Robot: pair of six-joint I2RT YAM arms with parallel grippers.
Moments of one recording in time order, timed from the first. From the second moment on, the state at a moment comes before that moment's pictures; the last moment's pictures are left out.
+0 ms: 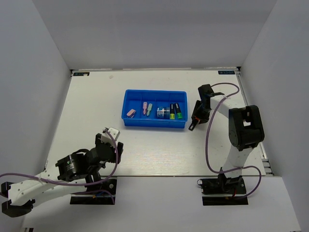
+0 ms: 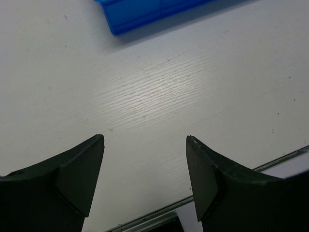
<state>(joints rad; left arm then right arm) -1.17 0.43 0.60 -0.87 -0.65 -0.42 0.24 1.84 1.19 -0.61 -0.02 0.52</state>
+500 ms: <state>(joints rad) -1.17 0.39 0.60 -0.87 -0.65 -0.42 0.25 1.91 1.28 -0.69 0.08 0.45</state>
